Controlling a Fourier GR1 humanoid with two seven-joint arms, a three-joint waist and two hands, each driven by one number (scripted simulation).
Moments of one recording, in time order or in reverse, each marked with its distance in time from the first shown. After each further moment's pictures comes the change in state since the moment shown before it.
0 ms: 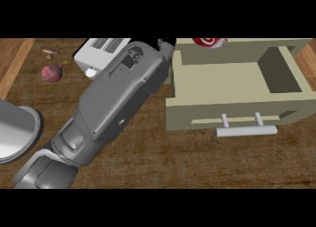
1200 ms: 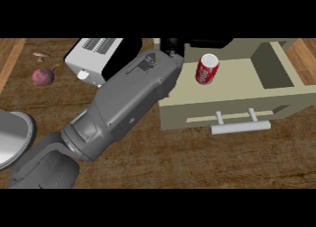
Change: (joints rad) left arm -0.092 0.000 -0.311 0.241 0.319 0.122 -0.122; right arm -0.050 -0.023 0.018 -0.037 -0.022 -0.027 0.071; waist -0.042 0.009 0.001
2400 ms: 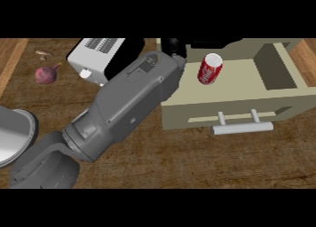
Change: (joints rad) left arm -0.011 0.000 -0.059 0.010 0.170 0.047 -0.154; right arm -0.101 -0.054 0.008 -0.052 0.242 0.089 -0.181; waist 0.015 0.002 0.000
